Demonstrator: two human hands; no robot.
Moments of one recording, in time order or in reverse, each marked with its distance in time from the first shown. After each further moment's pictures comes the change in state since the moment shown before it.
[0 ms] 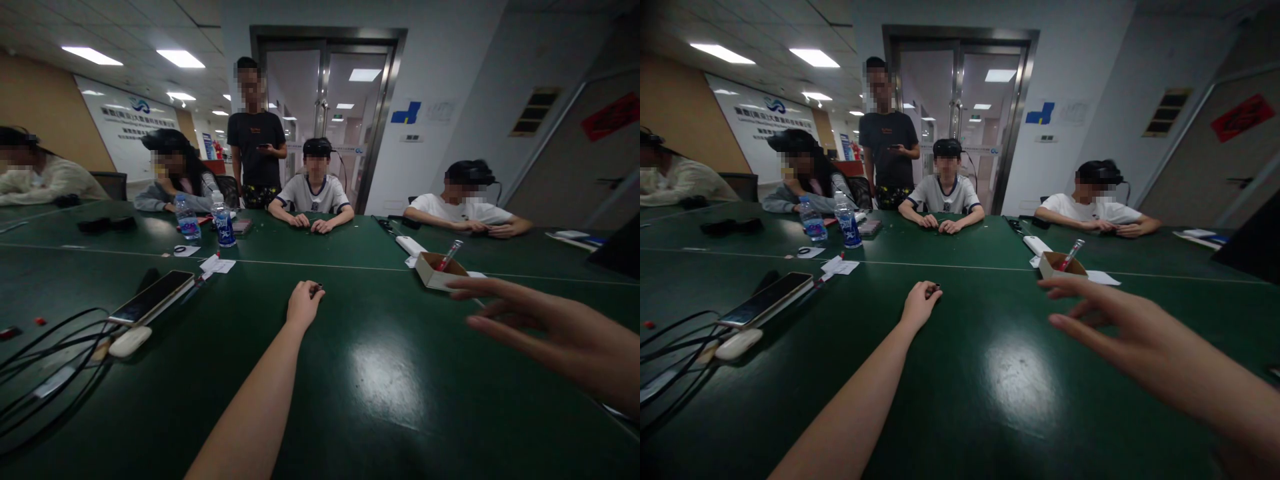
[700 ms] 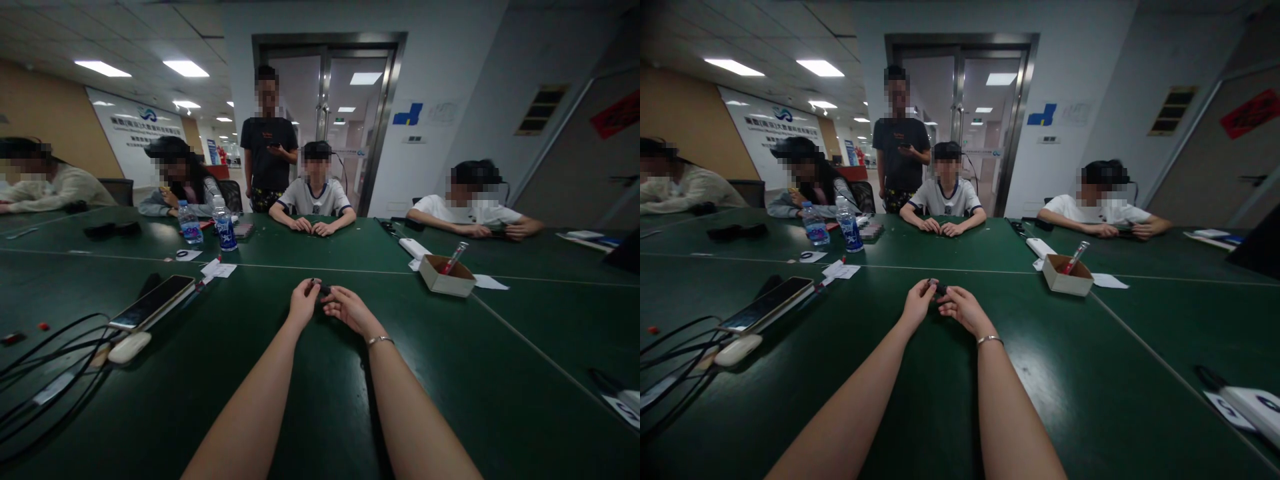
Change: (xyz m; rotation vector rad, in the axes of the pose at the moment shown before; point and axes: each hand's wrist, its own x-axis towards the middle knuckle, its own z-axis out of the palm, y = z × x) left_hand 0.023 -0.015 0.016 -0.667 0.083 0.054; right_hand 0.119 0.052 0.256 1.071 -0.500 0.186
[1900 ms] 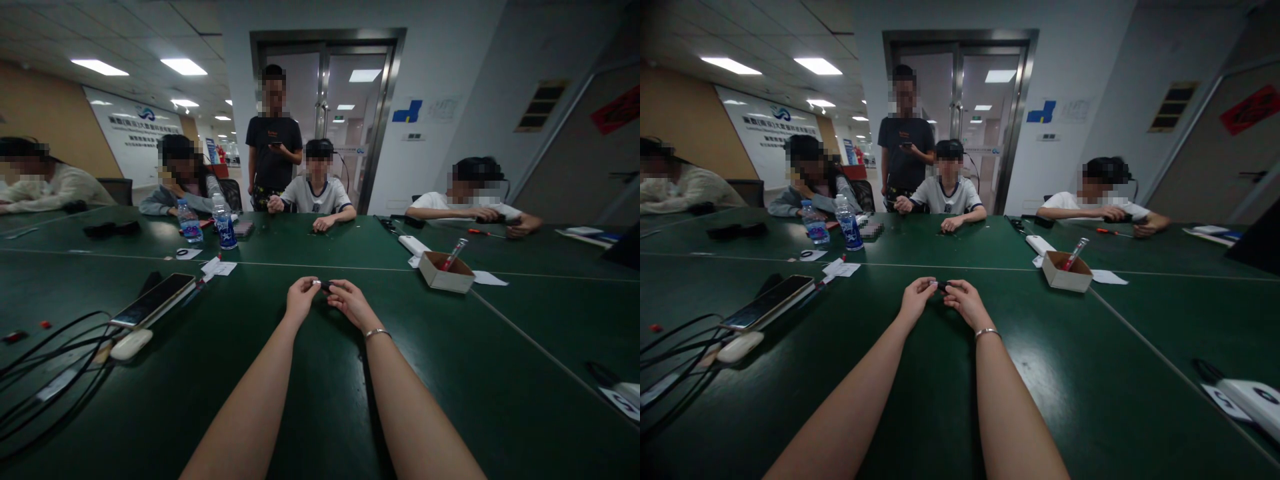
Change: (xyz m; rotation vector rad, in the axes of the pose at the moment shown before) left_hand 0.003 -0.006 -0.007 -0.064 0.023 -0.033; right_hand 0.006 0.001 -0.006 0.018 0.124 -0.112
